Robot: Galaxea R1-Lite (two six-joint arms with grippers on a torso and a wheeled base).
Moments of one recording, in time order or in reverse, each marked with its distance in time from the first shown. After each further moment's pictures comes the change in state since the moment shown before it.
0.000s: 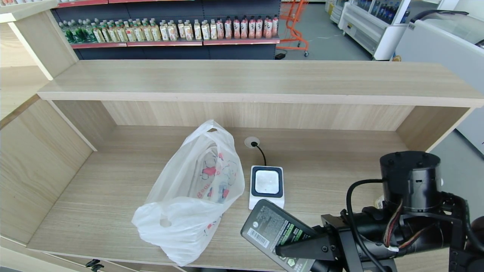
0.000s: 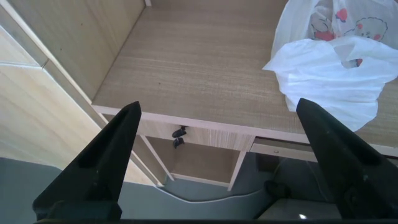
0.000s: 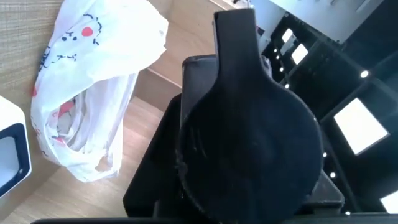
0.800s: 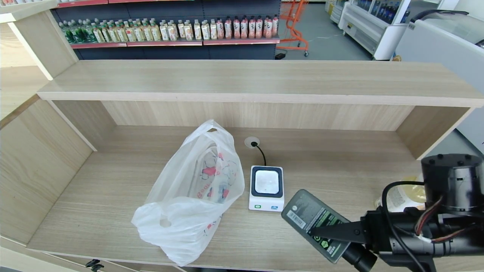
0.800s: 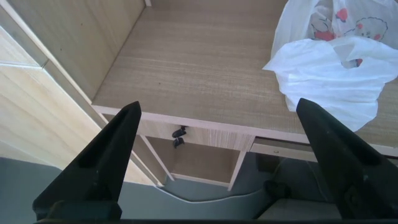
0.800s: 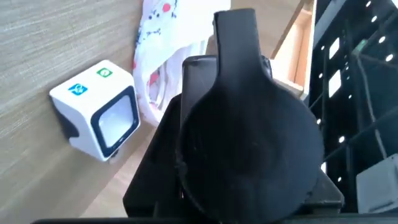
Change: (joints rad) left arm 0.000 0.000 0.000 0.000 0.000 0.000; right arm -0.172 -0.126 0.079 0.141 -0.079 0.143
